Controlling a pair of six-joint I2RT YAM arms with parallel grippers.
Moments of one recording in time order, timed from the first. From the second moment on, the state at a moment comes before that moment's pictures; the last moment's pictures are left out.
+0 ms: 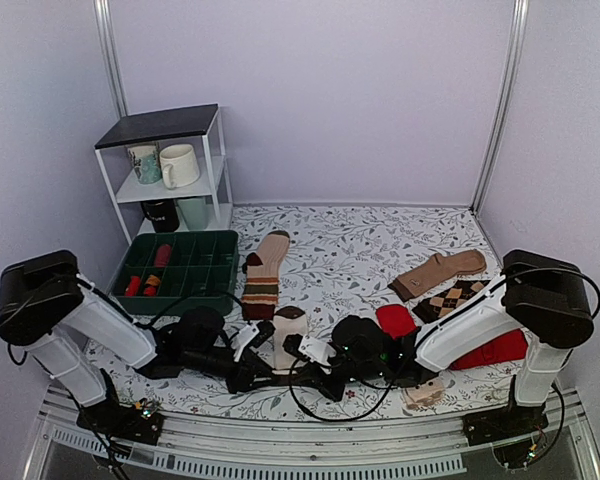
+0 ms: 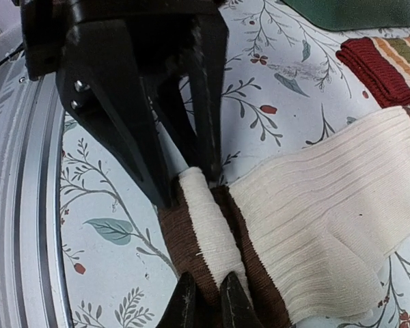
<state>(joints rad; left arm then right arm) -0.97 1.63 0.34 0.64 0.43 -0.27 1.23 1.85 0.73 0.45 -0.12 0.02</state>
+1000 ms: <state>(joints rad) -1.15 1.56 0.35 0.66 0.15 0.15 0.99 2.00 1.10 -0.16 -0.71 0.15</state>
